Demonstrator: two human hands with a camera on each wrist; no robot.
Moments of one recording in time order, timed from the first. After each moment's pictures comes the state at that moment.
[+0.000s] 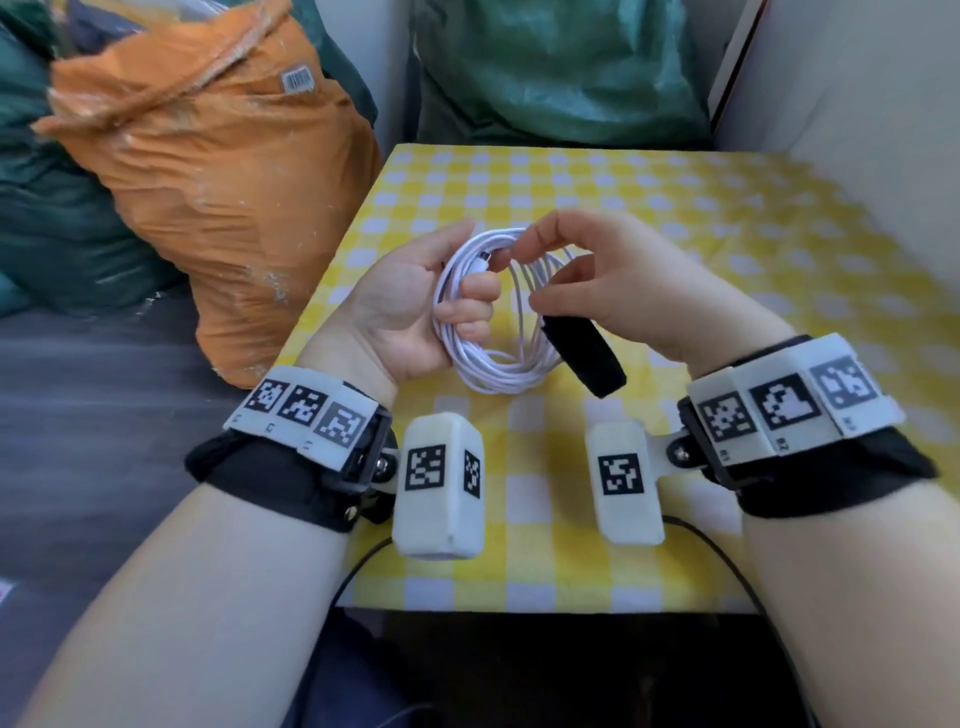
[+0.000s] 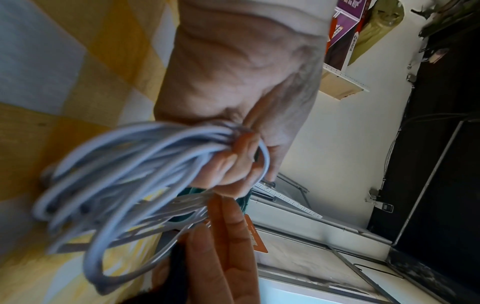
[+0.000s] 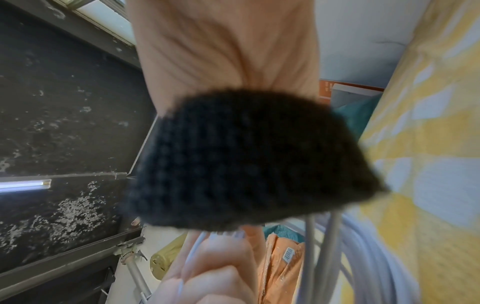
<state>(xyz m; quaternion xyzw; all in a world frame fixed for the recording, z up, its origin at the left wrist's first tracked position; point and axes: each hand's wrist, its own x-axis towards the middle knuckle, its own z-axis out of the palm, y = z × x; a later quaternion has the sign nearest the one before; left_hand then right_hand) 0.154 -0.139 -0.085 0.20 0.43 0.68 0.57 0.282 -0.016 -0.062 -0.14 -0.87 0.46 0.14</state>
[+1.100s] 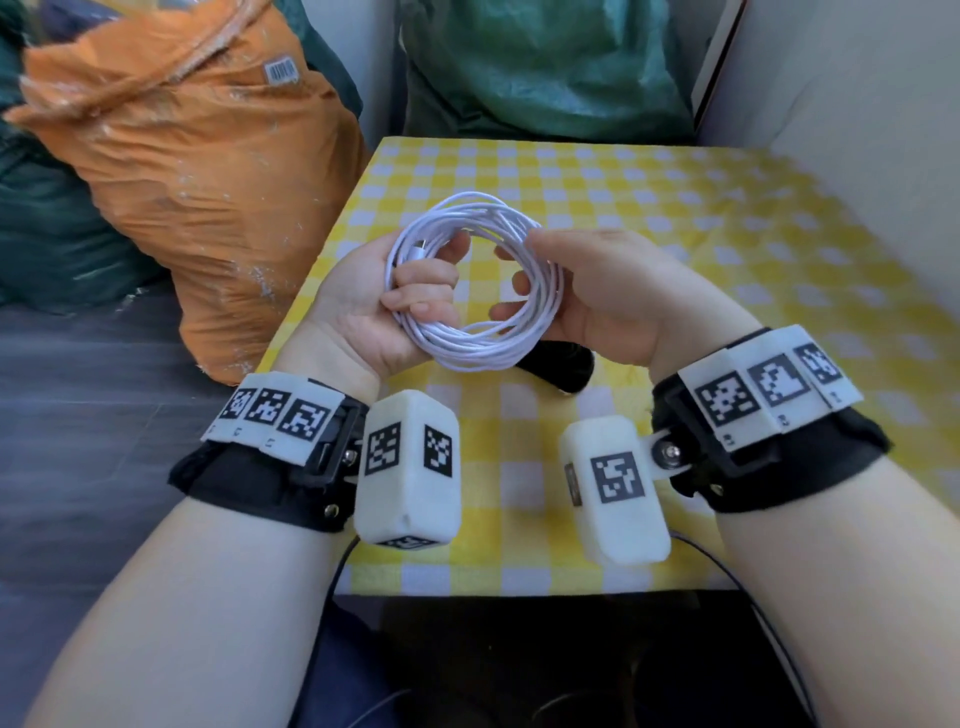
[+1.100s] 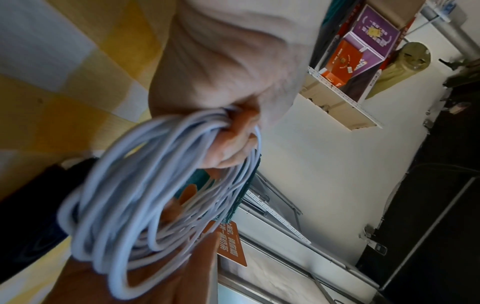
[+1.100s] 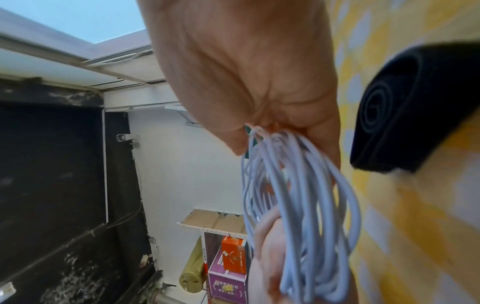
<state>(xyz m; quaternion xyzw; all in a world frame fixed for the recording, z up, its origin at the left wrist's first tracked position) 0.134 -0.151 -0.097 0.09 0.21 0.70 0.67 0.279 -0.030 -0.062 -0.23 -0.63 0.74 0.10</state>
